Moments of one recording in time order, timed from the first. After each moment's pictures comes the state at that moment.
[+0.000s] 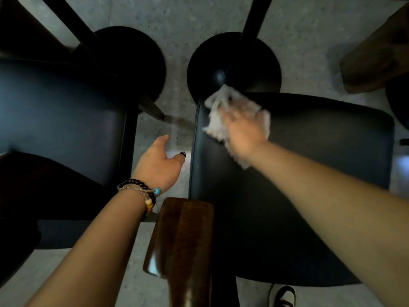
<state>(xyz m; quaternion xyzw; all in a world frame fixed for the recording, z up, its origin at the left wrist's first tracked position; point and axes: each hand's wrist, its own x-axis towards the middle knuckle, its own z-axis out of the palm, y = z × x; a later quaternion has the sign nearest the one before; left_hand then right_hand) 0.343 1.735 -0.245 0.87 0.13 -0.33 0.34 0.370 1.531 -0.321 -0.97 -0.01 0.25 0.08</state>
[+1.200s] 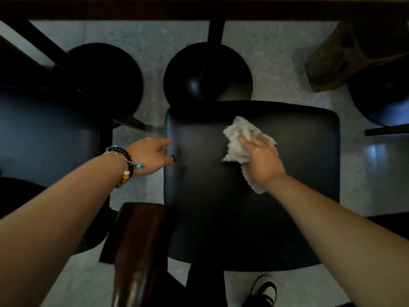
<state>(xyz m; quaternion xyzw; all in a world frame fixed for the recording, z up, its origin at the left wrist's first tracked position) 0.391 1.684 -0.220 0.85 -0.09 -0.49 0.16 0.289 1.423 -0.291 -0.95 0.10 0.23 0.17</state>
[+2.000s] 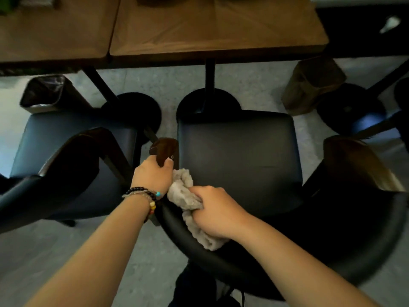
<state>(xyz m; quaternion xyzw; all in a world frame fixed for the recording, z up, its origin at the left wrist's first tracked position) 0.165 1.715 -0.073 0.93 0.12 -0.20 0.28 0.072 1.575 -0.043 -0.84 0.03 0.28 0.46</state>
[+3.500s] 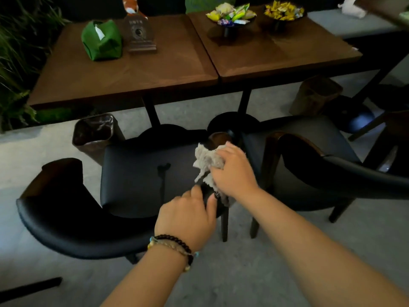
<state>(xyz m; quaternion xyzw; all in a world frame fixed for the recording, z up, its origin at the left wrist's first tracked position) 0.161 2.086 -0.035 0.96 -0.29 -0.03 0.03 0.178 1.934 -0.041 -0.92 0.17 -0.09 0.34</state>
